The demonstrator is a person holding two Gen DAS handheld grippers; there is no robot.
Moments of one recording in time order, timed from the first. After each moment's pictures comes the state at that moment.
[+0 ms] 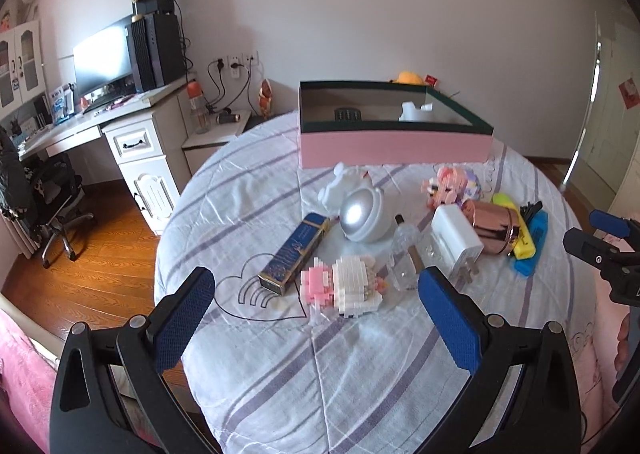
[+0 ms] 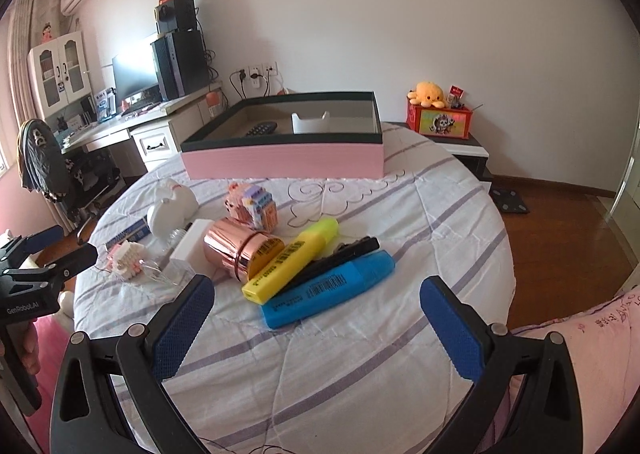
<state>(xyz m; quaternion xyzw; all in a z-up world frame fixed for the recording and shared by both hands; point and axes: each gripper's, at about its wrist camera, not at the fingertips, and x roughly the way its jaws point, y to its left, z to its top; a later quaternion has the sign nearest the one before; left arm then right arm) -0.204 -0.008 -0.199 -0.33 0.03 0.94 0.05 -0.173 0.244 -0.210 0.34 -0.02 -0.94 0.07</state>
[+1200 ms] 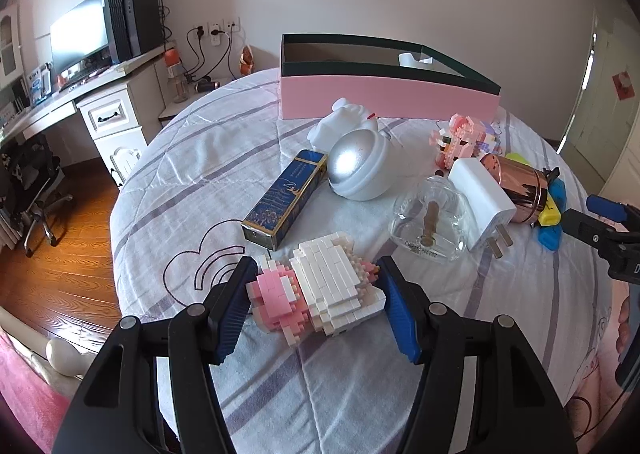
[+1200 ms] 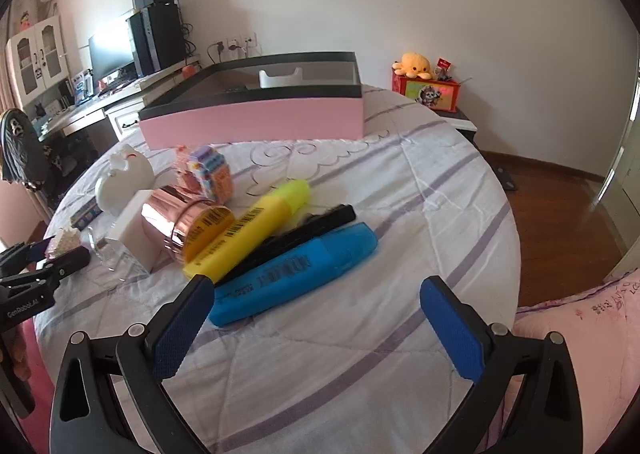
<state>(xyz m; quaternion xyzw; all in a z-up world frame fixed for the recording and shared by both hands) -0.234 -0.004 -0.239 -0.38 0.02 0.92 0.08 -0.196 0.248 -0.235 0.38 0.00 -0.93 0.05</state>
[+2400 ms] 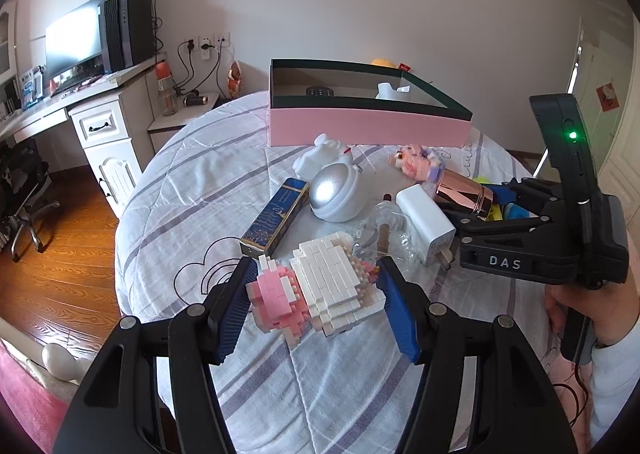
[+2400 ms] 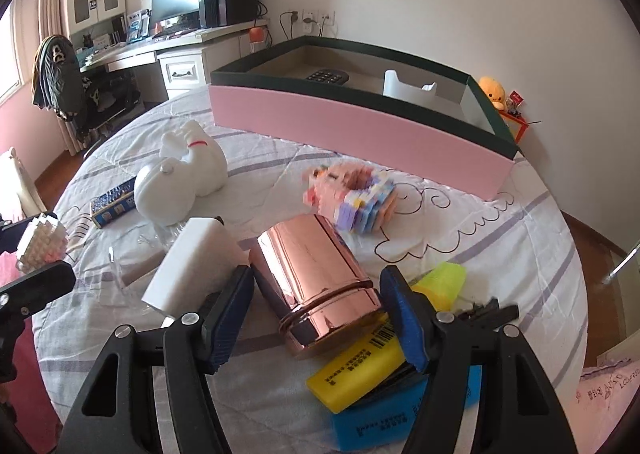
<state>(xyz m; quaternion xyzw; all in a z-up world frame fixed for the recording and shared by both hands) -0.212 -0.006 -0.210 -0.36 0.00 0.93 0.11 -0.258 0.162 -0.244 0.40 0.09 -0.90 0.14</state>
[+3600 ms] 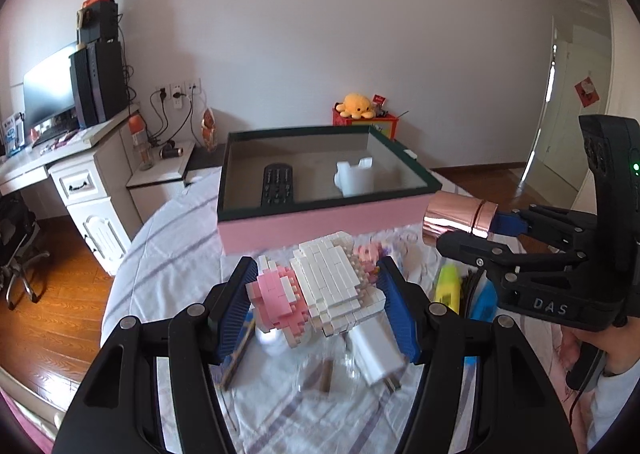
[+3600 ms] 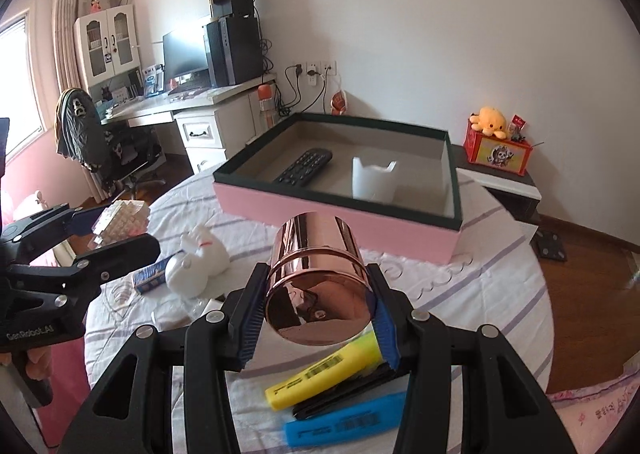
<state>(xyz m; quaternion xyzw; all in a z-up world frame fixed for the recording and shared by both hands) -0.274 0.042 -0.138 -0.30 0.03 0.94 0.15 -0.265 0.213 -0.168 0.33 0.03 -0.93 0.17</state>
